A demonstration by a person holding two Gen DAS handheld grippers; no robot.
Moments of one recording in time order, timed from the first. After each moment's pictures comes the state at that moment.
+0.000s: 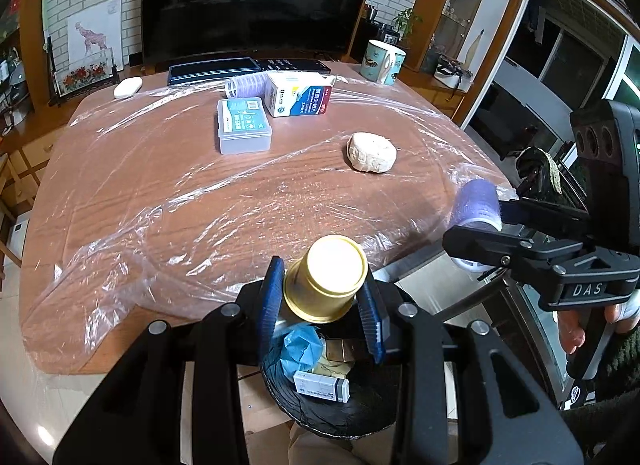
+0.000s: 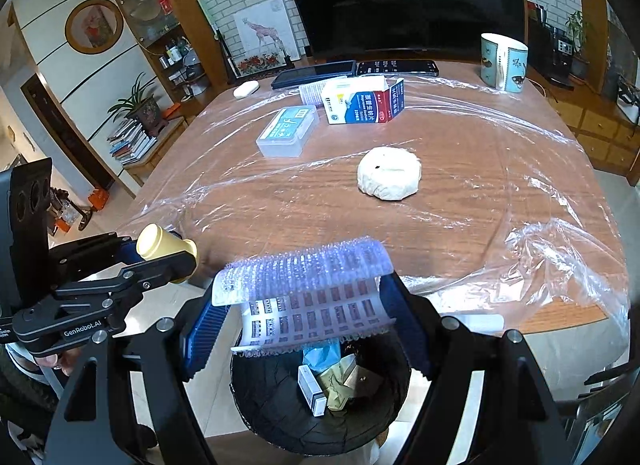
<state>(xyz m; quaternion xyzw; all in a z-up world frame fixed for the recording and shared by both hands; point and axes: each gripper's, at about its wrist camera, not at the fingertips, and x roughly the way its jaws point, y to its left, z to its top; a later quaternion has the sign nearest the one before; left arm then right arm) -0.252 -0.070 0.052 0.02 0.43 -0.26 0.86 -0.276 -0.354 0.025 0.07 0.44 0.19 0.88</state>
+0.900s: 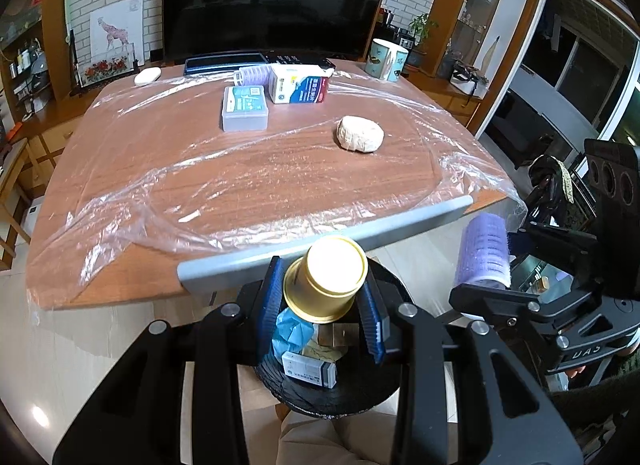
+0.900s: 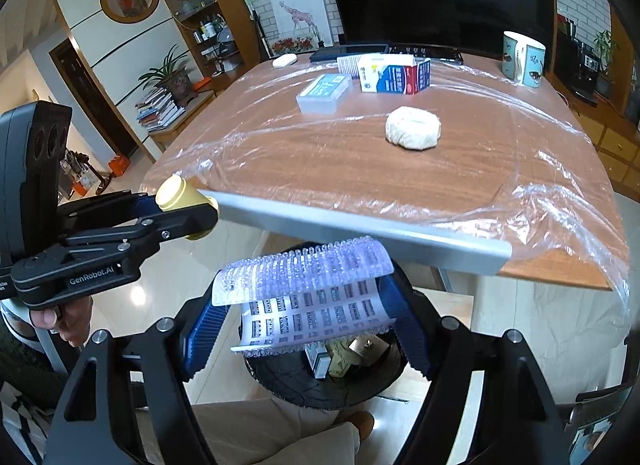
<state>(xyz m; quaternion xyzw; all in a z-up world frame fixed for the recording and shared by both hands) -0.300 -0.081 0.050 0.01 0.43 -0.23 0.87 -0.335 -0.358 0.010 0.03 0.45 0.24 0.86</state>
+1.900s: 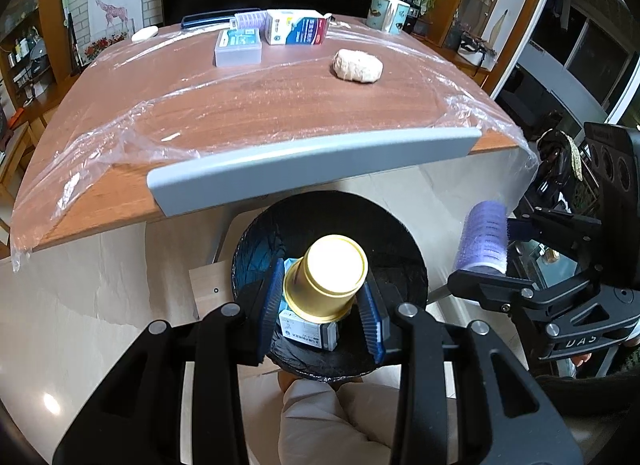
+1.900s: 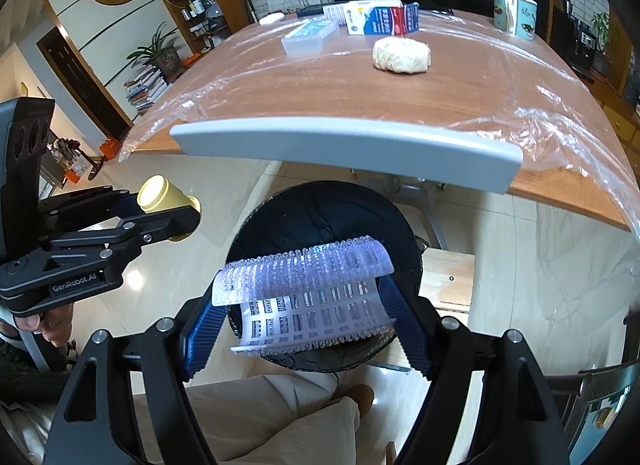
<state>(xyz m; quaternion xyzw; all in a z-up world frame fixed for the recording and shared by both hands) -0.328 -0.088 0.006 0.03 0.48 -0.21 0.85 -0.350 -0.362 -0.038 0.03 0.49 0.22 0.84</state>
